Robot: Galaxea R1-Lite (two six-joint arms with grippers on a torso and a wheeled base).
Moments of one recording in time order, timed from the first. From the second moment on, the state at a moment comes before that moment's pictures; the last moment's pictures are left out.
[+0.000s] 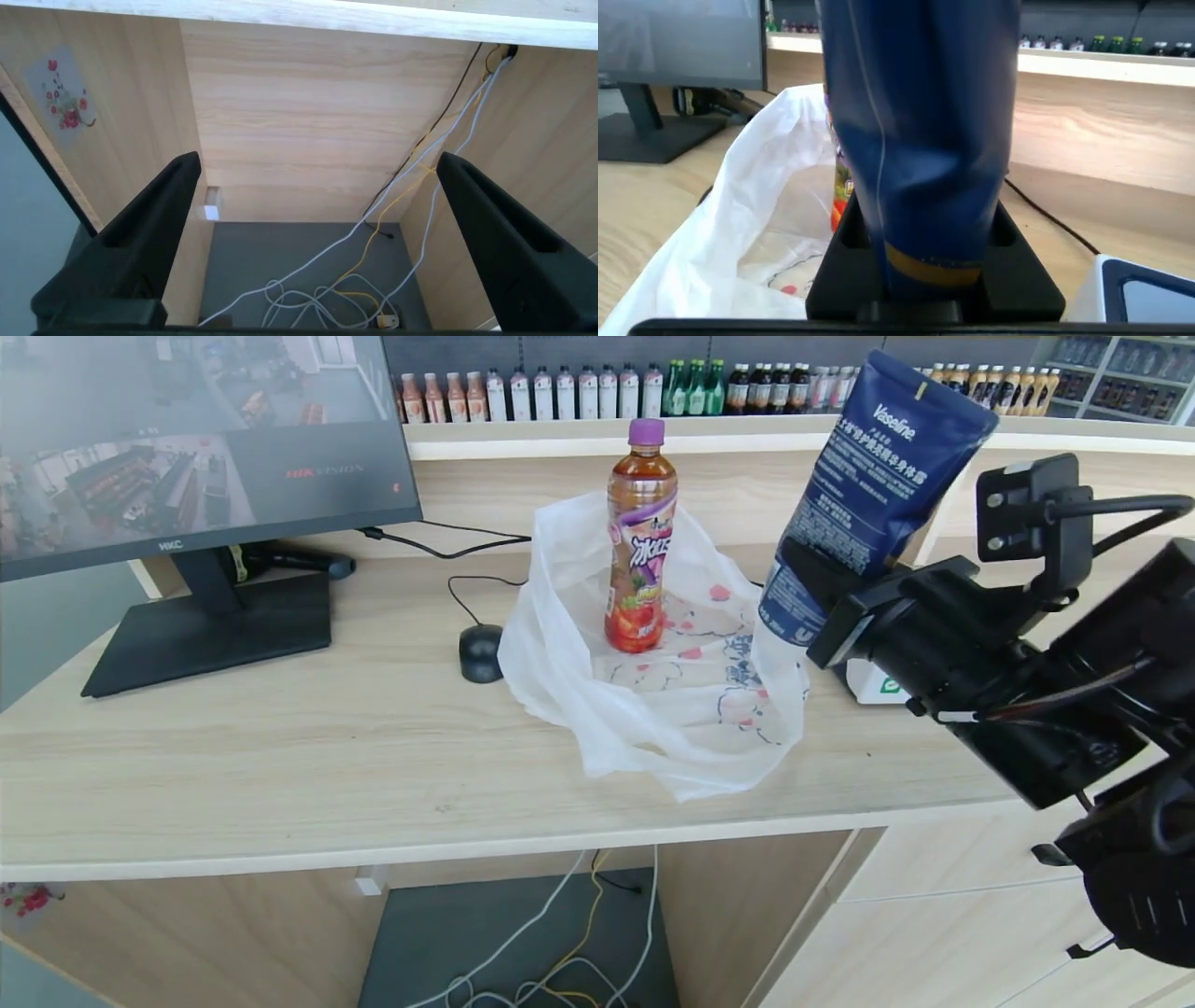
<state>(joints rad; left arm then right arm) 0.00 0.00 0.00 0.00 0.00 -0.01 0.53 1.68 -0.77 -1.30 -0.04 -0.13</state>
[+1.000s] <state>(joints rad) 0.00 0.00 0.00 0.00 0.00 -0.01 0.51 1.94 -1.22 -0.99 -0.05 -0.08</state>
